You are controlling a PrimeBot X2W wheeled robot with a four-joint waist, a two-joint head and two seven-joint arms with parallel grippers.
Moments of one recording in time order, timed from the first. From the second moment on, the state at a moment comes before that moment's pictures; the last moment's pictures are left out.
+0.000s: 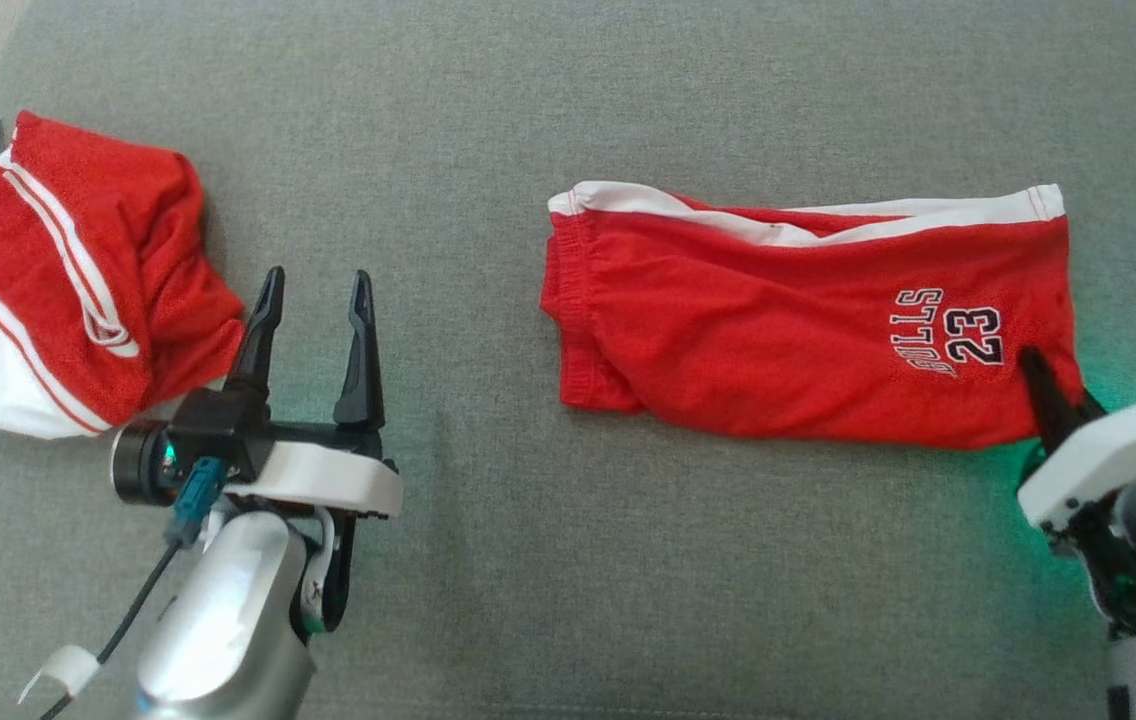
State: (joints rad) left arm -0.38 0.19 -0.41 0.36 -0.40 0.17 -0.25; right arm -0.17 -0.14 -0.16 0.20 0.44 0.14 0.41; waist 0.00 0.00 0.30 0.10
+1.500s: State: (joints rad) left arm -0.33 0.22 -0.40 0.33 -0.39 0.22 -0.25; right arm -0.17 -0.15 -0.02 -0.10 0.35 0.13 0.09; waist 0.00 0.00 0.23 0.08
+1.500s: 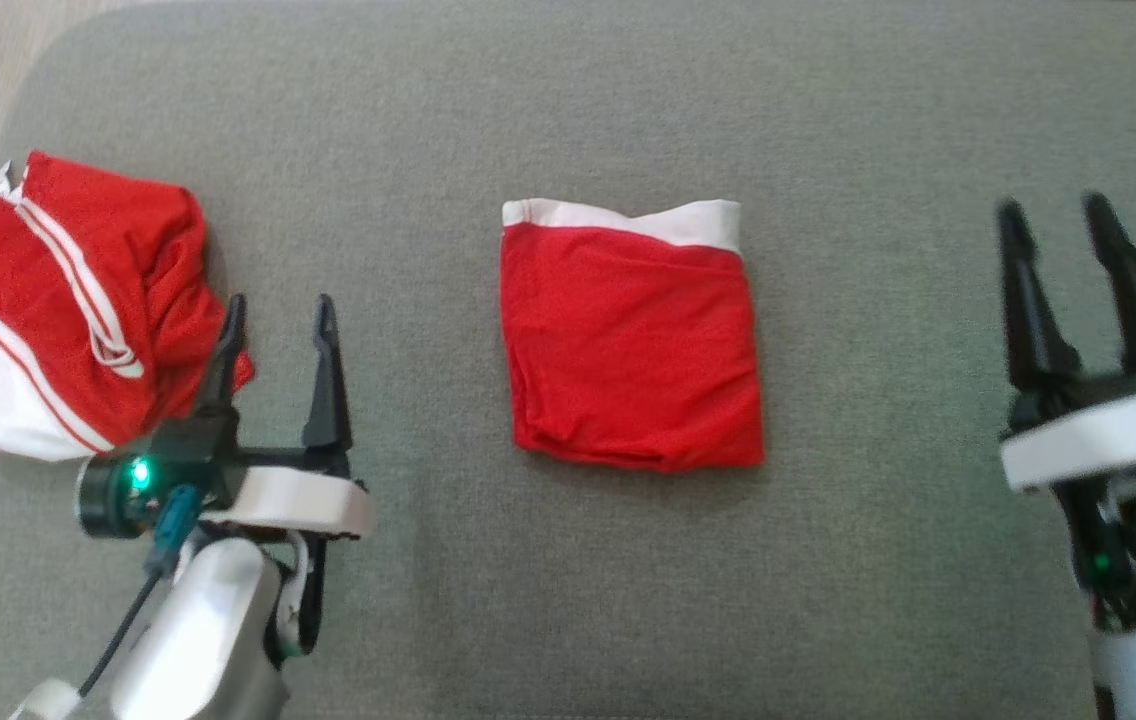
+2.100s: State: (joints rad) left arm -0.11 0.34 -0.37 0.21 -0.41 0.24 -0.16; right arm 0.07 -0.07 -0.07 -0.21 0.29 0.13 0.18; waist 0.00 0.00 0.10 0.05
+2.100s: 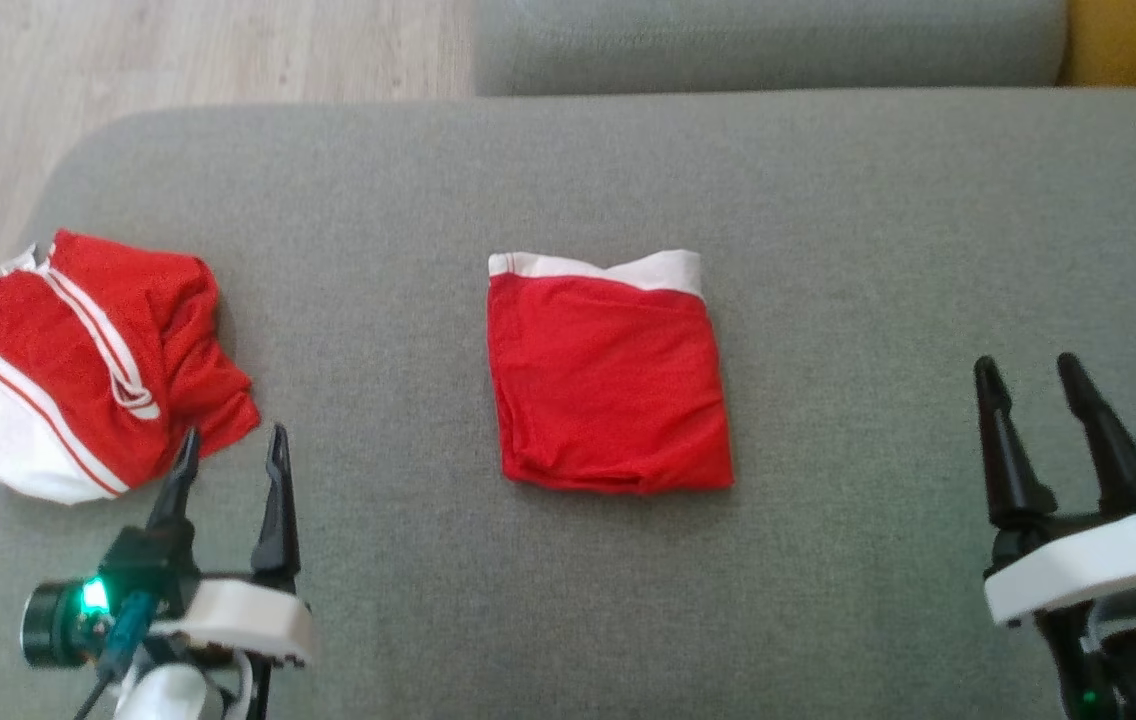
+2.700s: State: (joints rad) left arm -0.03 0.36 -0.39 0.14 -0.42 0.26 -0.09; right arm 0.12 -0.06 -0.03 -0.24 0.24 0.13 0.23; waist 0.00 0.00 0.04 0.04
